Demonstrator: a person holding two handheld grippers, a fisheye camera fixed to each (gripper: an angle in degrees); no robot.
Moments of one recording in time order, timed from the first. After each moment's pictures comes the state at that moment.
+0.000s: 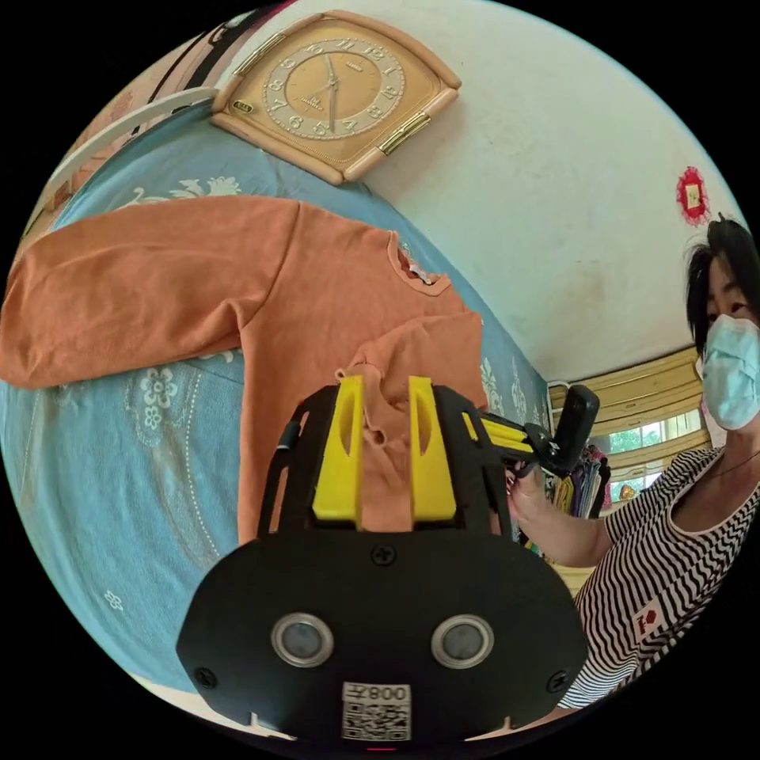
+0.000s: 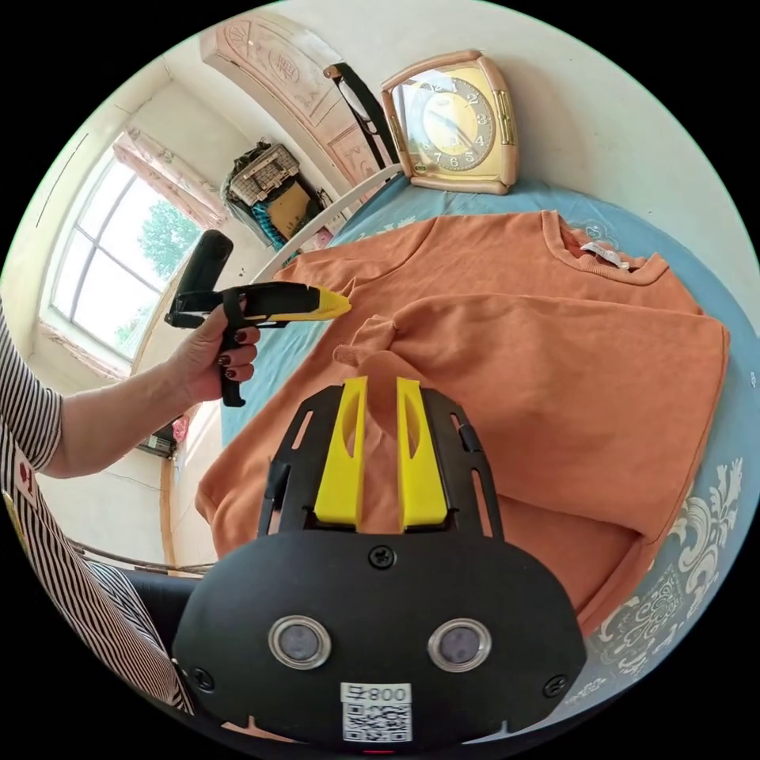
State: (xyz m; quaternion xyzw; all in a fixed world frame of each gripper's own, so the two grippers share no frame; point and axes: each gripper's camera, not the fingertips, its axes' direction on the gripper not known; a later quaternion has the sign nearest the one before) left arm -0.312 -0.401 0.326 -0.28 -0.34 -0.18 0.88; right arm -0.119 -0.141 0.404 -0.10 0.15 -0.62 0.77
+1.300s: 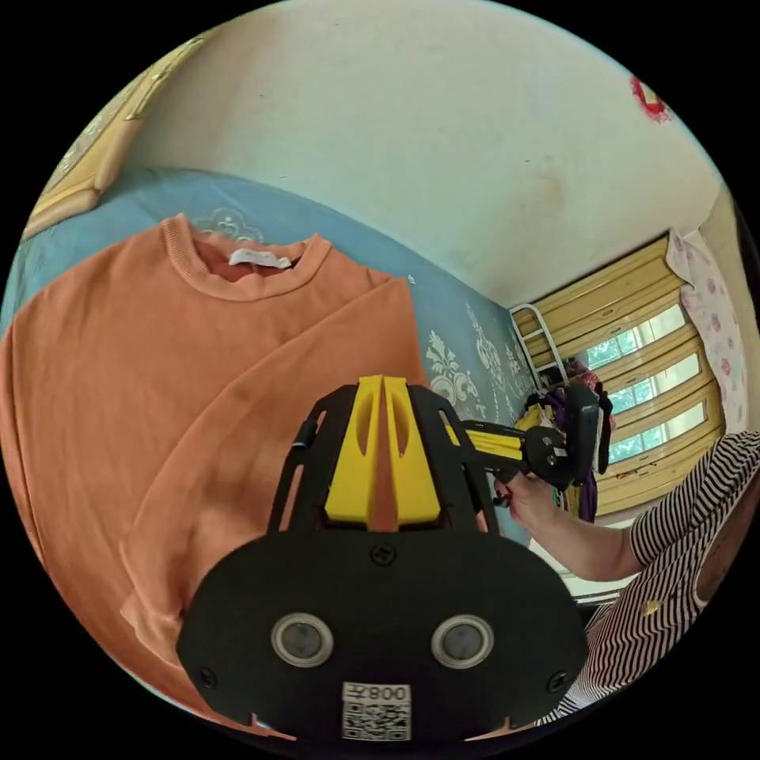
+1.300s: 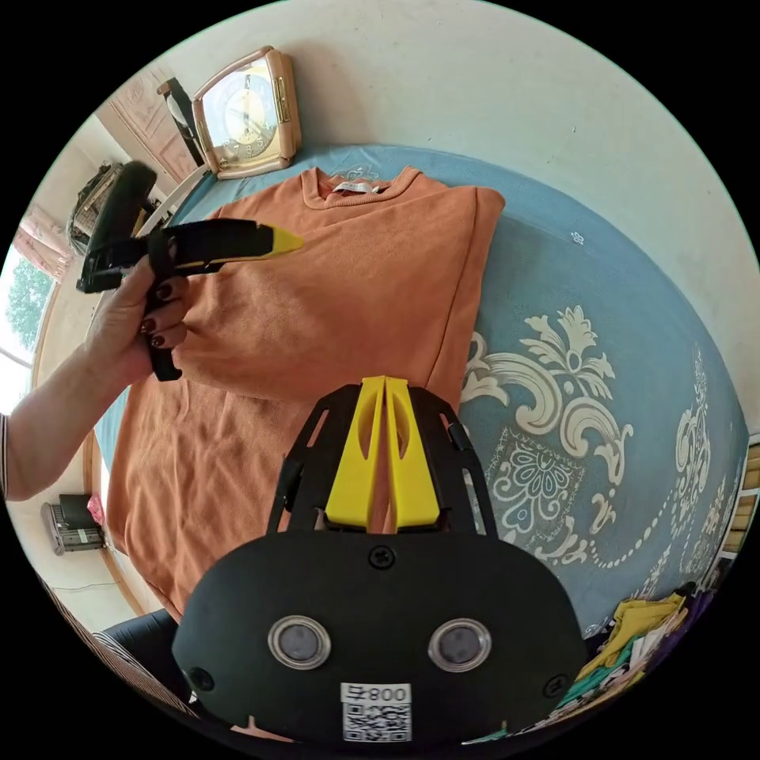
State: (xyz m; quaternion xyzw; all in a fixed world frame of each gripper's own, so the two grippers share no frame) left arm -0.335 -0.369 0.575 -0.40 -0.20 -0.07 0.89; right arm -0.094 -0.220 0.300 0.05 0.36 -0.49 0.79
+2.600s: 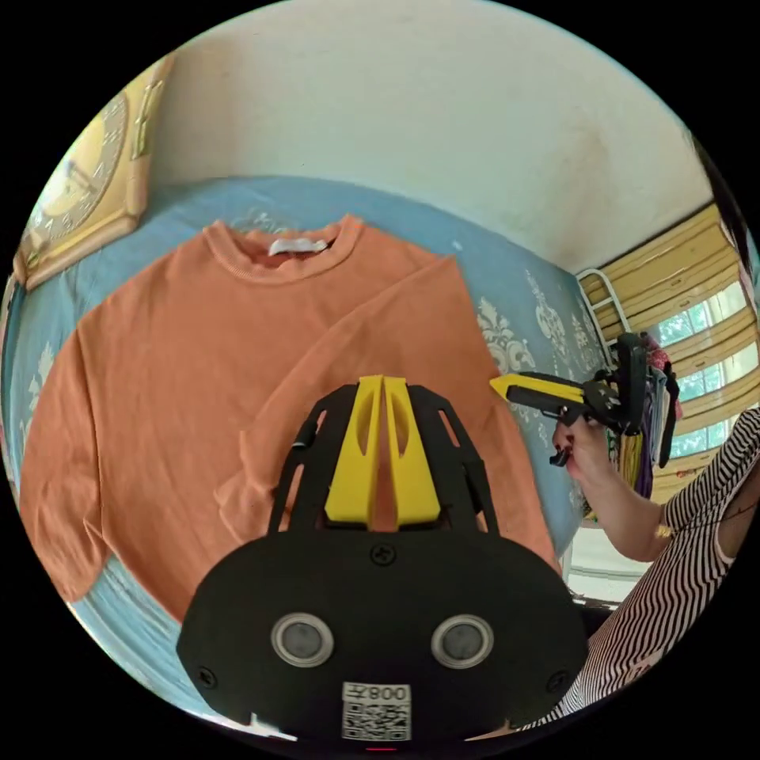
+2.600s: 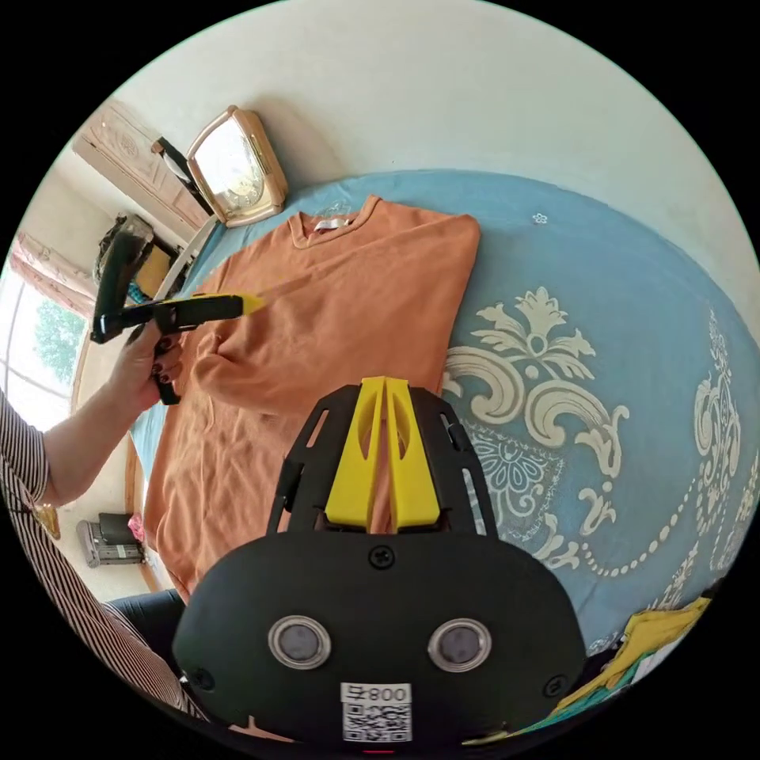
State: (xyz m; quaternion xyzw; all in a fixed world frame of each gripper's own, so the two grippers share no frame) left arm -0.249 -0.365 0.525 -0.45 -0.34 -0.04 0.82; right arm -0.054 -0.264 0.234 0.04 0.28 -0.47 0.84
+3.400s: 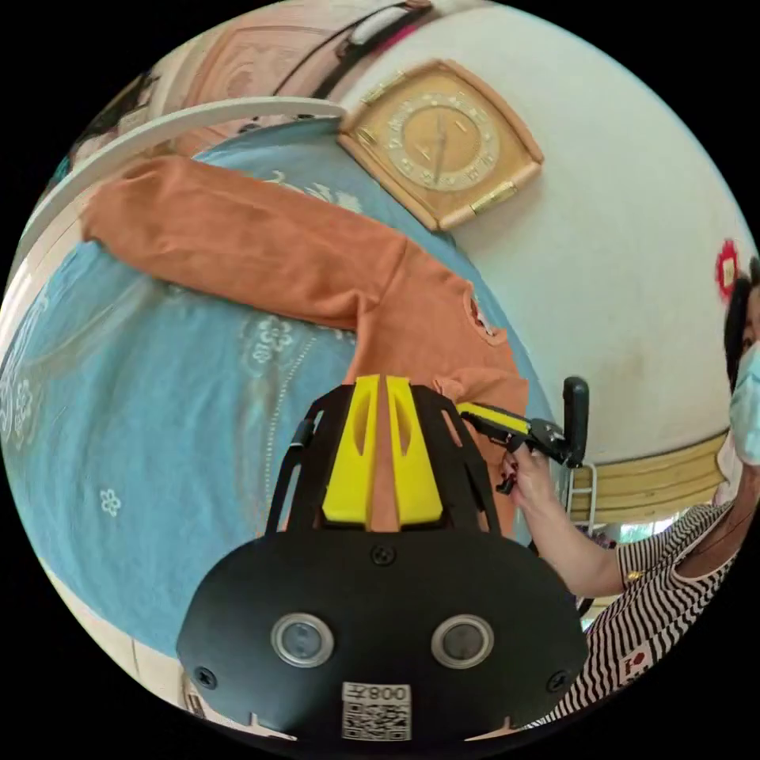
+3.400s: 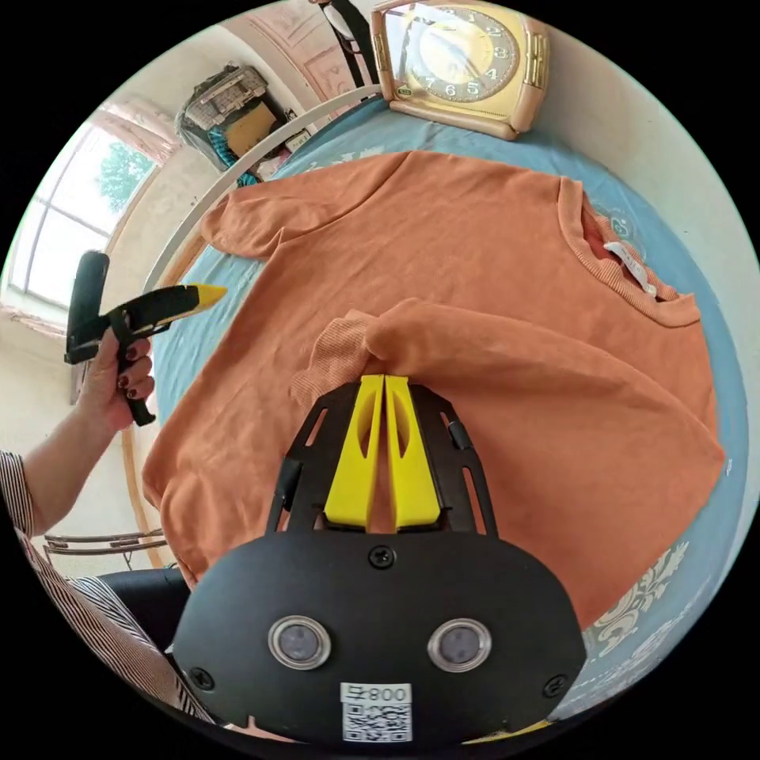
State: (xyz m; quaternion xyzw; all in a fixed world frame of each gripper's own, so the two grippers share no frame) left arm -0.175 -0.406 0.130 -0.14 -0.45 -0.25 0.85; right arm -0.156 -0.208 0.486 -0.15 0.30 -0.62 0.71
